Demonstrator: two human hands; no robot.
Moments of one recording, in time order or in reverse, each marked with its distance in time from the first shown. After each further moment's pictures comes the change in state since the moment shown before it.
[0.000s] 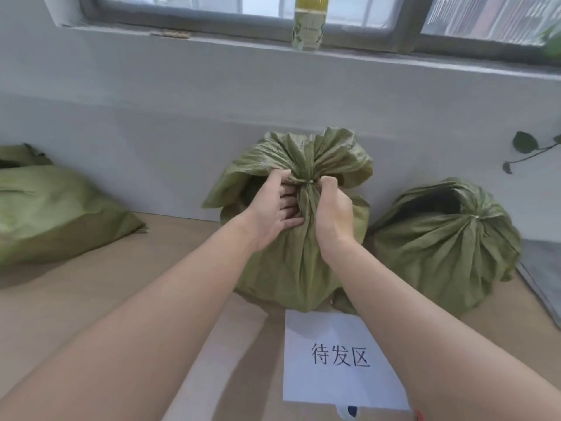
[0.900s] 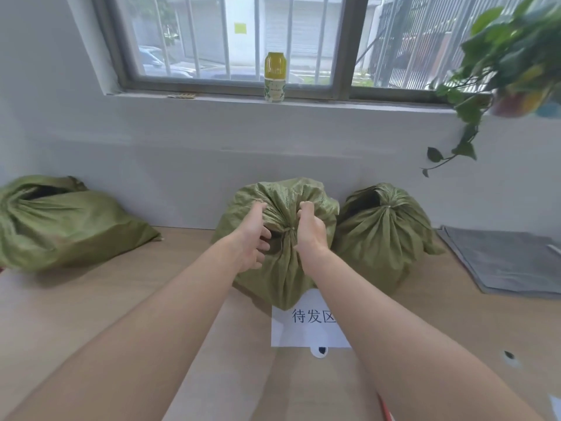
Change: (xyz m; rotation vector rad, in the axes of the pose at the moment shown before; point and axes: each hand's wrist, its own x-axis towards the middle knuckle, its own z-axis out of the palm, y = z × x) left_hand -0.196 -0.020 0.040 0.271 0.167 -0.287; right_hand -0.177 -0.044 -0.104 0.107 -0.106 0.208
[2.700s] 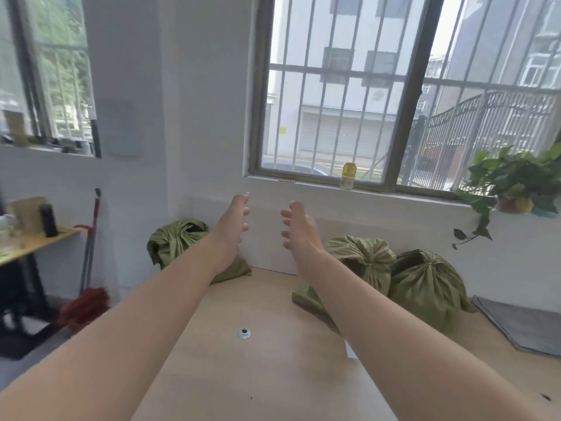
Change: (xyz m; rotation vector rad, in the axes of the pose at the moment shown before) left_hand -0.409 -0.116 -0.338 -0.163 0.224 0.661; right_hand -0.454 -0.040 0.219 -0.056 -0.266 -0.388
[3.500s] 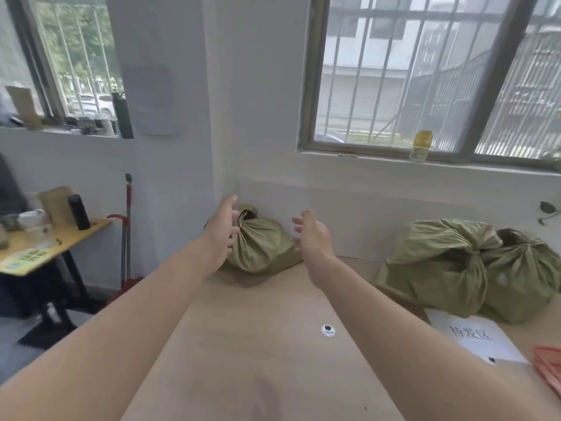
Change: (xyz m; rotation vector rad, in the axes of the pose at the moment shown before) left_hand 0.194 -0.045 -0.323 0.003 -0.016 -0.208; right_hand 0.110 0.068 0.323 -0.006 0.097 0.159
